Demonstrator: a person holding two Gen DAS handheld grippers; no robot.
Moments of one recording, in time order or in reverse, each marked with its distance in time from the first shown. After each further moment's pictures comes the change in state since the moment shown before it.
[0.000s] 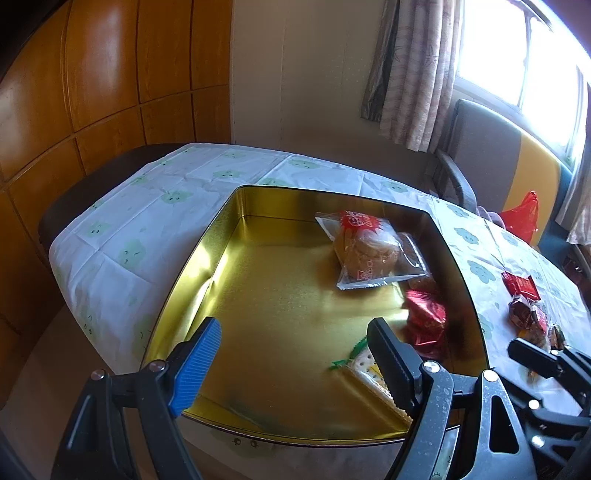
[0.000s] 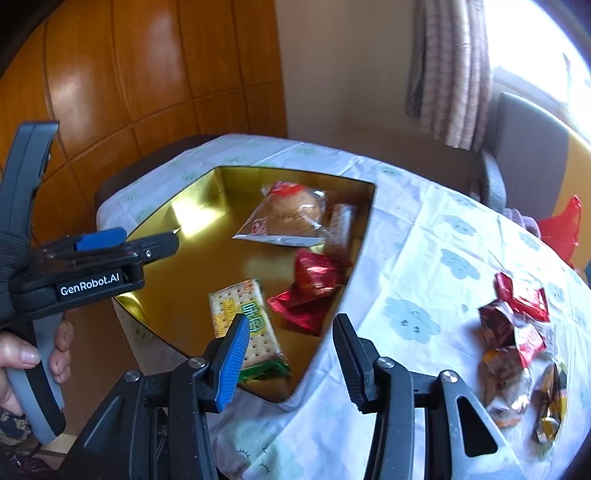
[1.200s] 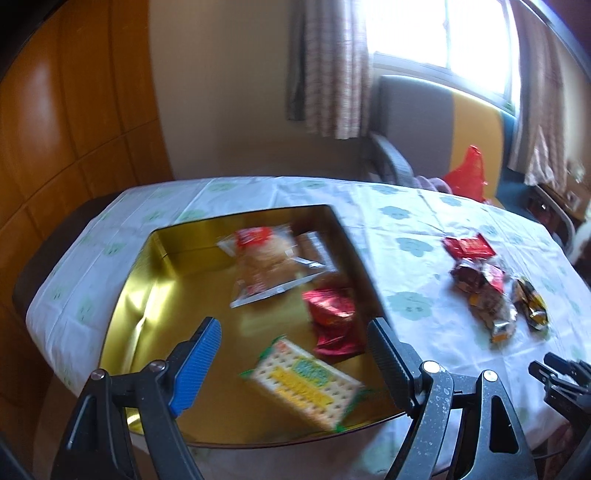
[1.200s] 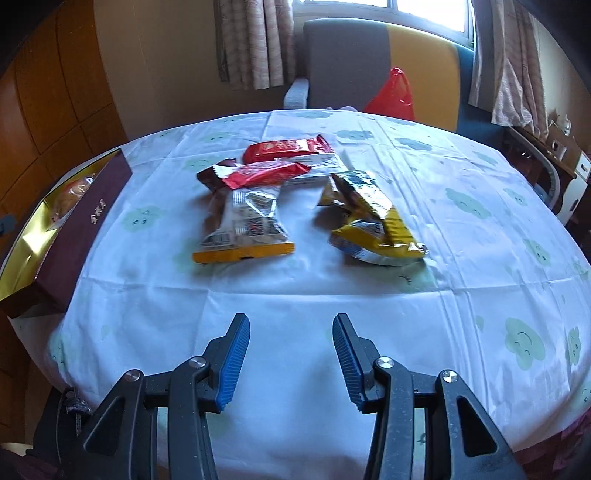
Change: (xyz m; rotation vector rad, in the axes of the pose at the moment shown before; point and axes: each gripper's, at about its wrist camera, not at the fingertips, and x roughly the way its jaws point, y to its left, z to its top) left arm -0.021 -0.095 0.002 0.263 -0.035 -0.125; right arm -0.081 -0.168 -0.147 0.449 0.072 -0.400
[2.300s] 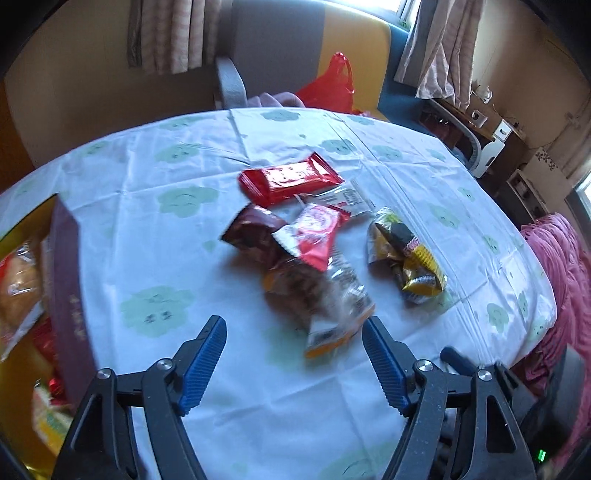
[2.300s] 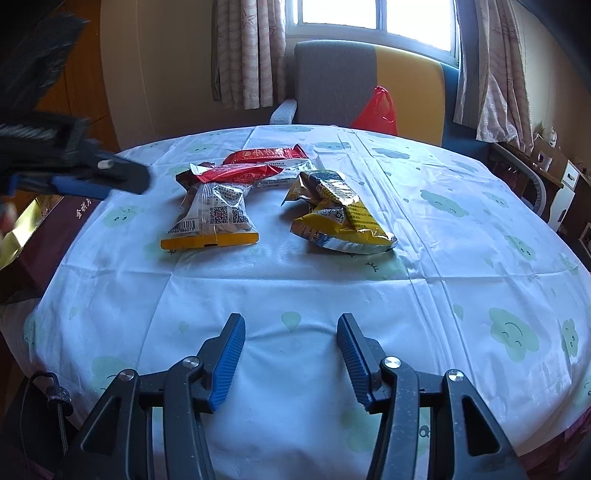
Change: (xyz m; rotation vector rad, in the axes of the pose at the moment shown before) left arm 0.080 -0.206 0.024 0.202 0.330 -0.434; right arm 0.002 -0.016 -0.029 -0.011 -0.112 -0.039
